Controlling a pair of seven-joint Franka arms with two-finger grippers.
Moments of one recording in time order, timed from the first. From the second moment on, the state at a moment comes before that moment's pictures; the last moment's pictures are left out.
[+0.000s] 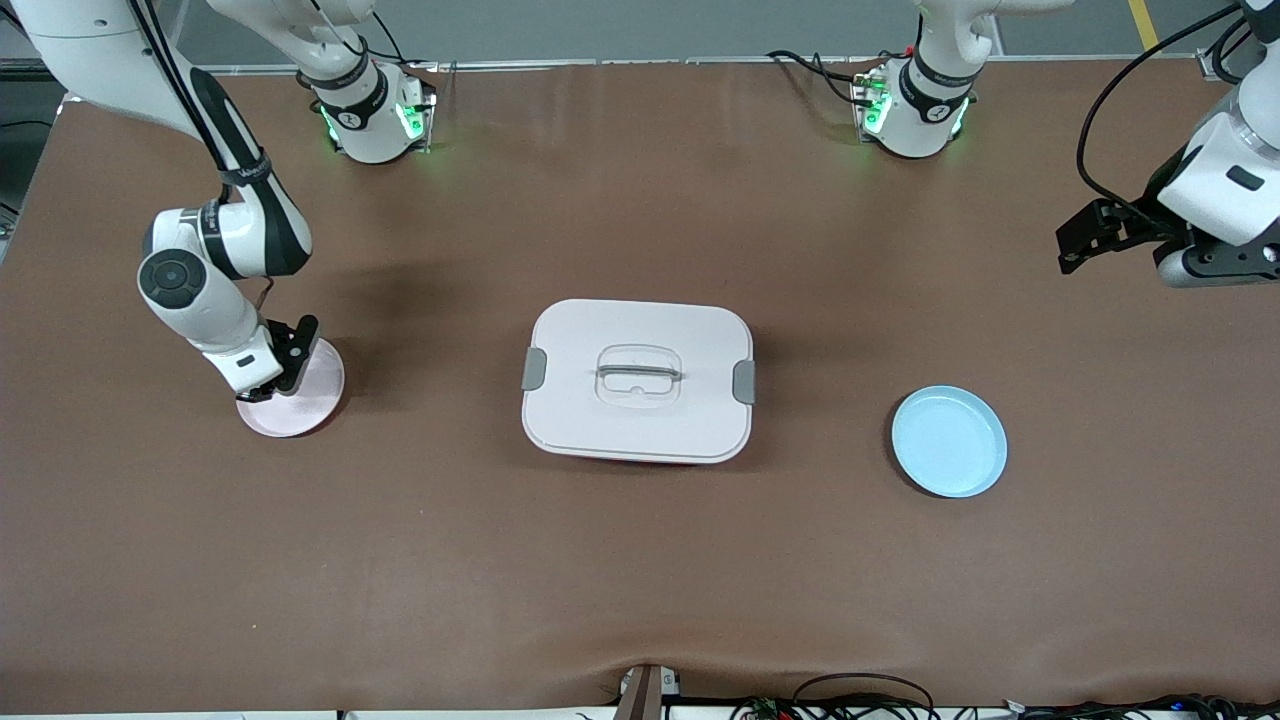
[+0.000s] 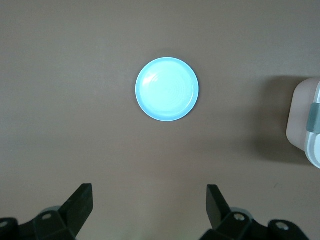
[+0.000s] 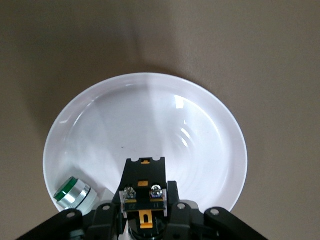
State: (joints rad) left arm -0.06 -0.02 -0.07 -1.59 0.06 1.57 -0.13; right arm -0.08 0.31 -0.03 -2.31 -0.44 2.64 -1.11
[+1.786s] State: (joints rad) left arm -0.06 -0.02 -0.07 -1.60 0.06 1.58 -0.13; right arm -0.05 0.39 -0.03 -2.27 -0.48 2.68 -1.02
